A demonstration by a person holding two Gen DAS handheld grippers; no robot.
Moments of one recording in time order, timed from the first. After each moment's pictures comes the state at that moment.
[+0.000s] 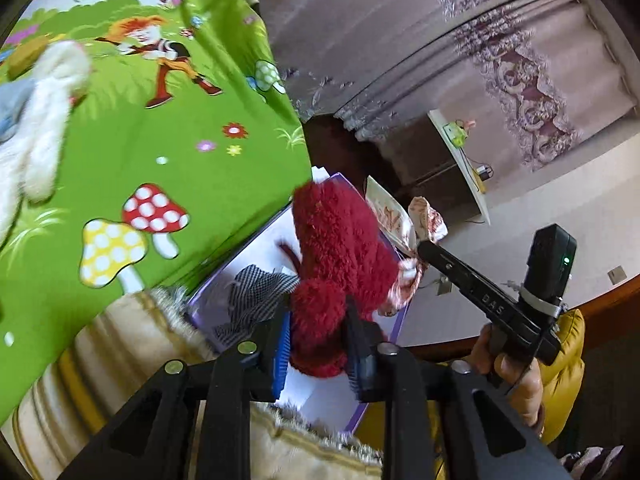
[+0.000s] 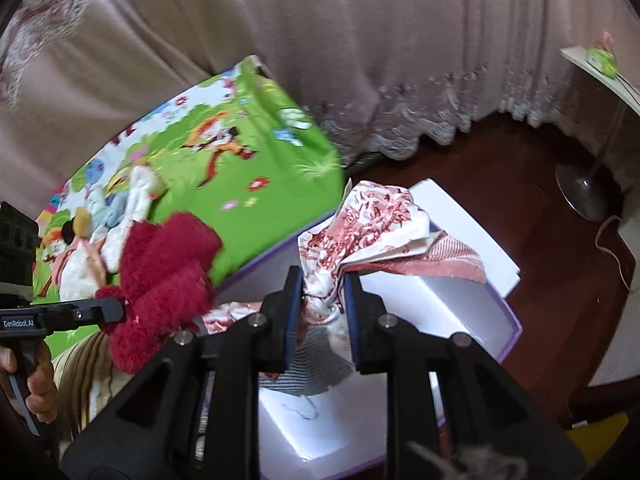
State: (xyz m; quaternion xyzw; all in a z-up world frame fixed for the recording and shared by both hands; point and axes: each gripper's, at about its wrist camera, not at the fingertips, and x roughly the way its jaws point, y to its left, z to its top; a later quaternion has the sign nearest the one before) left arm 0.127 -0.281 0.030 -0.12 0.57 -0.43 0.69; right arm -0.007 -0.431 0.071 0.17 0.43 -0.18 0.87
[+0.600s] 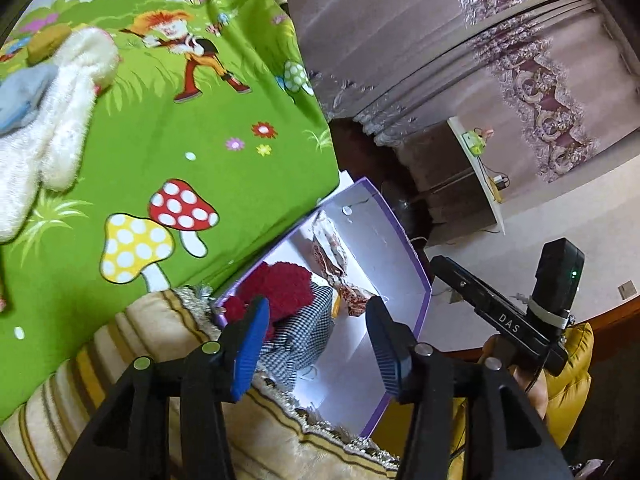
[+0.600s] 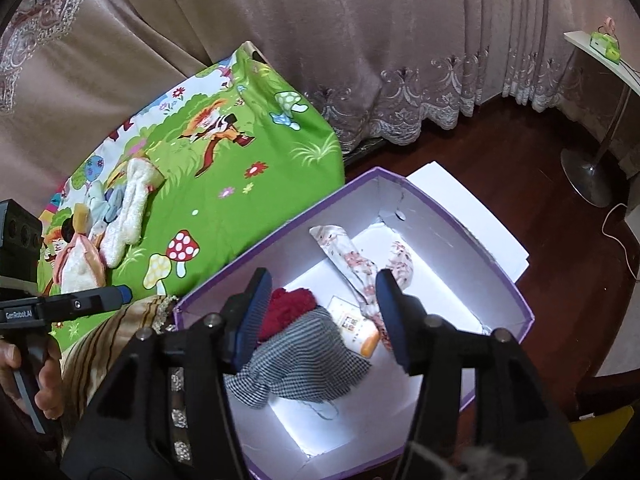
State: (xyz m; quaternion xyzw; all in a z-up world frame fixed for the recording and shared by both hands) left arm 0.133 -0.259 0.026 -0.13 0.58 -0.40 0.70; right arm -0.002 -0.430 0.057 0.18 0.45 -0.17 0.86
